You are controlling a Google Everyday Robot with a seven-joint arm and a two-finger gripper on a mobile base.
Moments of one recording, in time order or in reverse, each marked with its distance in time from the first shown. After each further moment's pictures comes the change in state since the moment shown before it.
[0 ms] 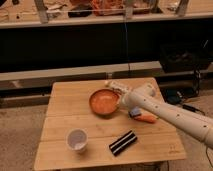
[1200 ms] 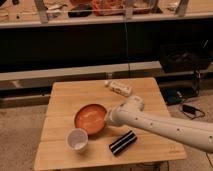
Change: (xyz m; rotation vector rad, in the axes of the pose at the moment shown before) arm -0.153 -0.048 -0.016 -0.001 -0.098 -0.196
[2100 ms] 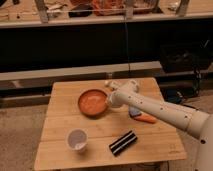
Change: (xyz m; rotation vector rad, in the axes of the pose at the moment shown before) arm 0.140 0.015 0.036 -0.016 0.070 0.048
